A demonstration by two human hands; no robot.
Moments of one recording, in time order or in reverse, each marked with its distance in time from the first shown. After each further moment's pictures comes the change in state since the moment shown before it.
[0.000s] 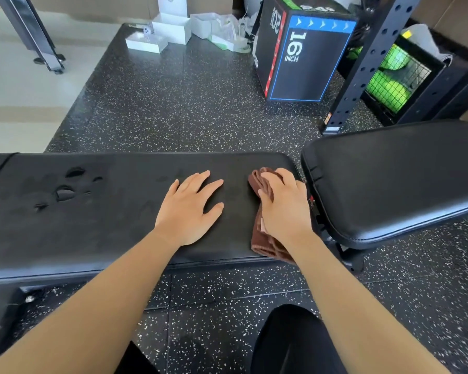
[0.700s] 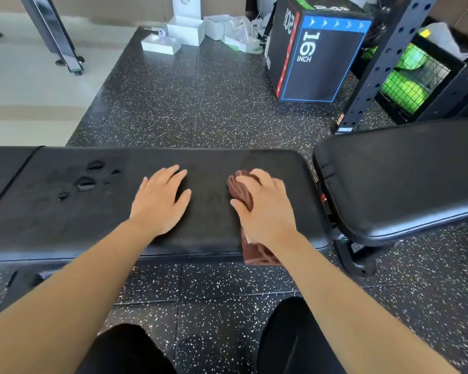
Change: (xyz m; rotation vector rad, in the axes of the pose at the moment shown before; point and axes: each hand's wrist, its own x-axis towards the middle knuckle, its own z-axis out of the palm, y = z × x) left_hand -0.021 -0.047 -0.025 -0.032 0.047 -0.218; right_hand -0.016 -0.040 0.010 0.020 -0.099 -0.195
